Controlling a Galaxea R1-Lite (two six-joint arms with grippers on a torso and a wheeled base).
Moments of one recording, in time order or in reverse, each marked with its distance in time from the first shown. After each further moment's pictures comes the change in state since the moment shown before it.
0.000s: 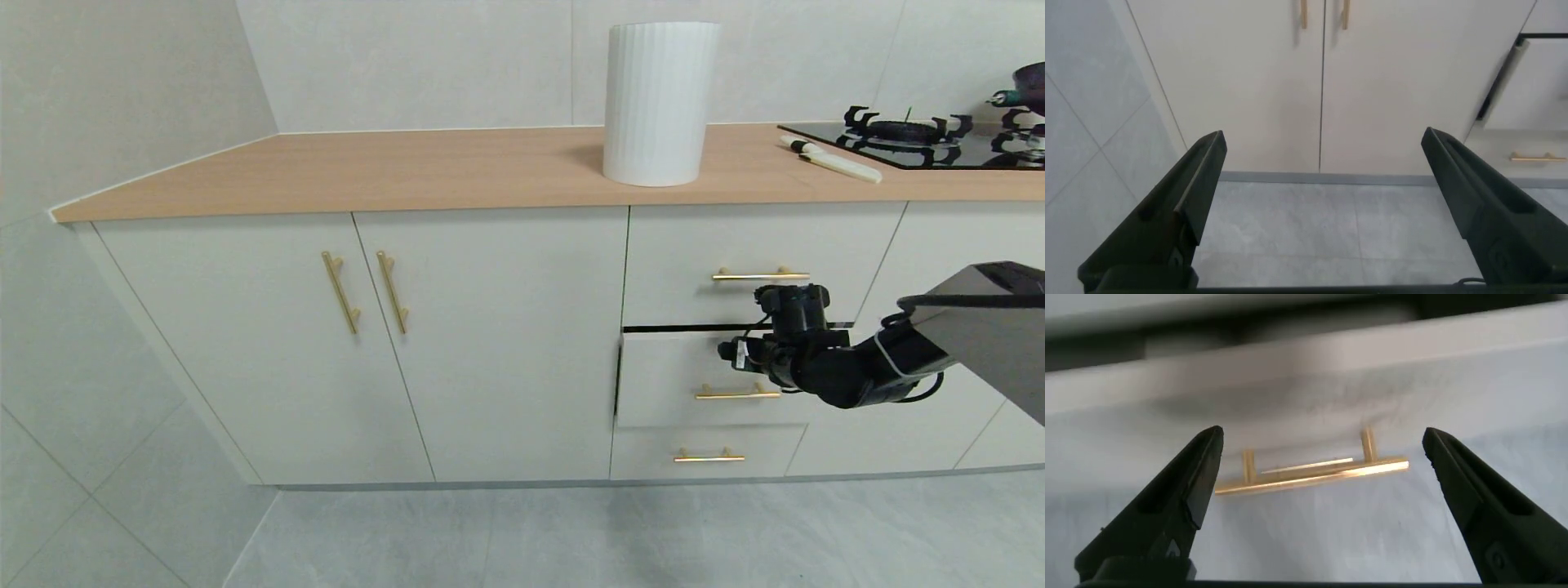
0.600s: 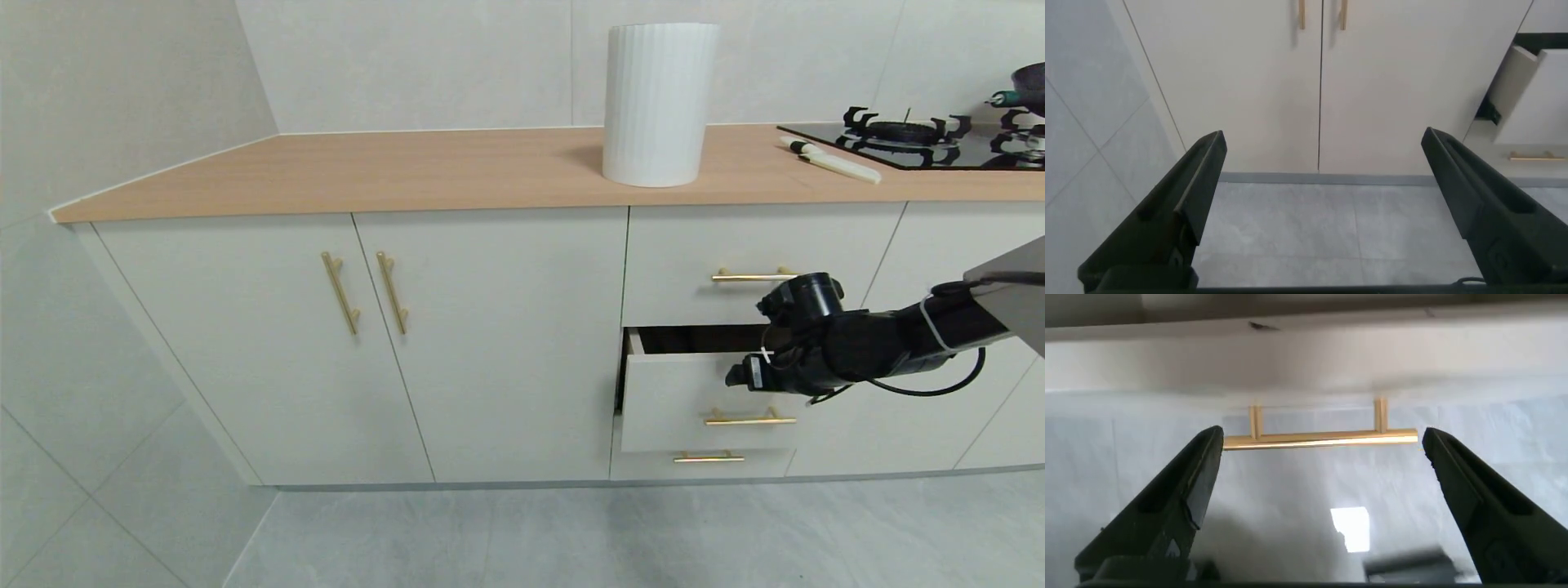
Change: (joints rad) left arm 0.000 0.000 0.000 0.000 0.000 0.000; right arm 0.000 -0.122 -0.032 0.464 0.149 -0.014
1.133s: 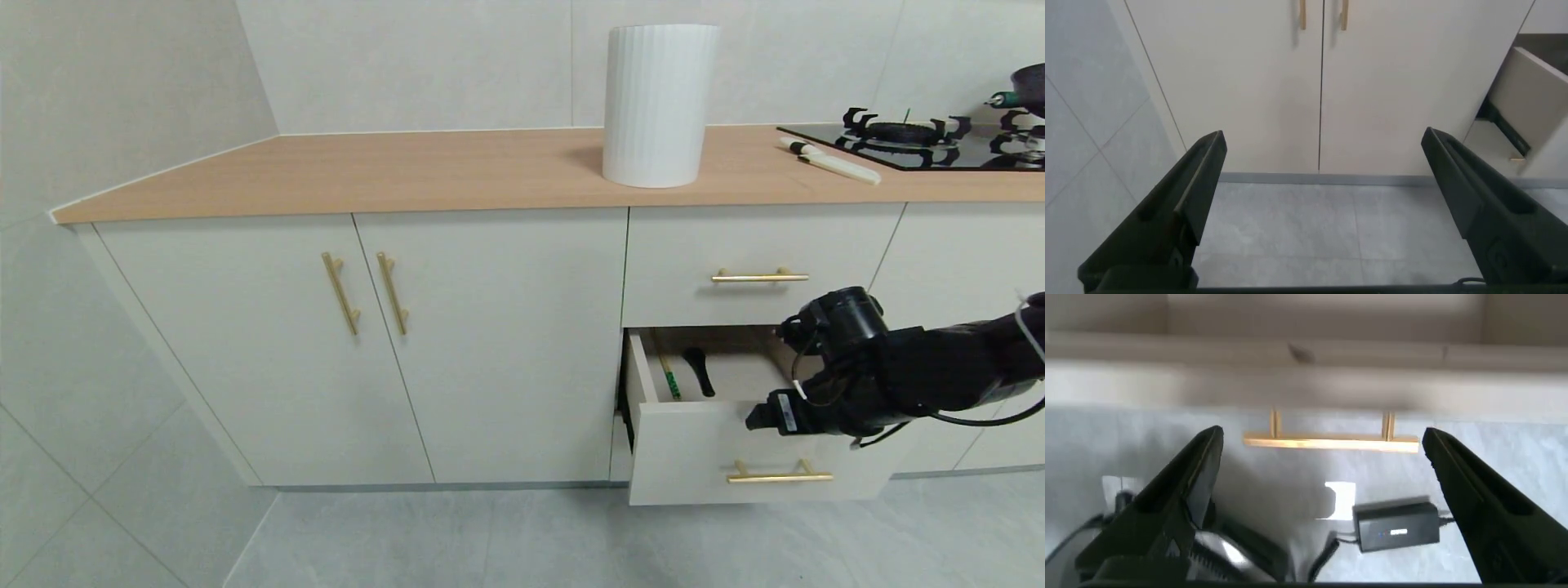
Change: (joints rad) left arm 0.000 0.000 0.000 0.000 0.000 0.000; right arm 0.053 -0.230 0.266 0.093 0.006 -0.028
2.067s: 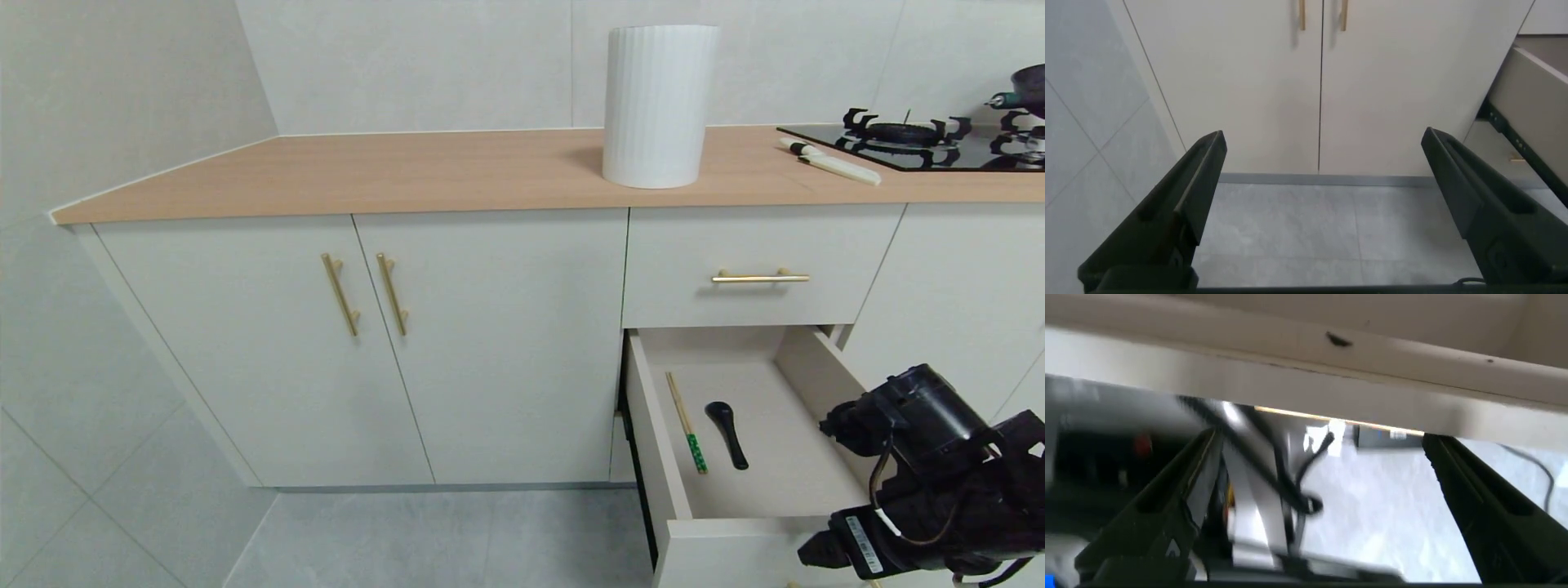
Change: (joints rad) left arm 0.000 0.000 0.000 0.000 0.000 0.000; right arm 0.171 -0.350 0.384 0.171 -0.005 0.075
